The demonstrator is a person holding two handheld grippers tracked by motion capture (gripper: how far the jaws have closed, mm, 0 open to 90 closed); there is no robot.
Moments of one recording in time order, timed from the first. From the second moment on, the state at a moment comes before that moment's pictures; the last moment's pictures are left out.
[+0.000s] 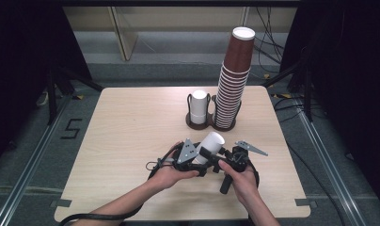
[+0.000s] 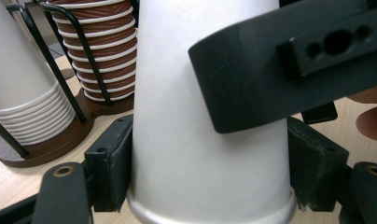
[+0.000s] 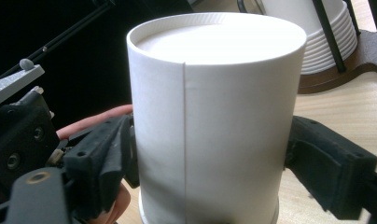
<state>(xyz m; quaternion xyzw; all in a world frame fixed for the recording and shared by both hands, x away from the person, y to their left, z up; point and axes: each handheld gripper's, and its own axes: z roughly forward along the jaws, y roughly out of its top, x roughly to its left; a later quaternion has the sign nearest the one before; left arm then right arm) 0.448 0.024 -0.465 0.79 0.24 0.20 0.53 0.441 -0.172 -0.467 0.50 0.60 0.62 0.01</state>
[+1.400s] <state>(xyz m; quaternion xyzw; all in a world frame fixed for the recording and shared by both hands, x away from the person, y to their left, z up) 0.419 0.070 -0.436 0.90 0.13 0.18 0.38 0.426 -0.185 -0.449 0.16 0.92 0.35 0.09</state>
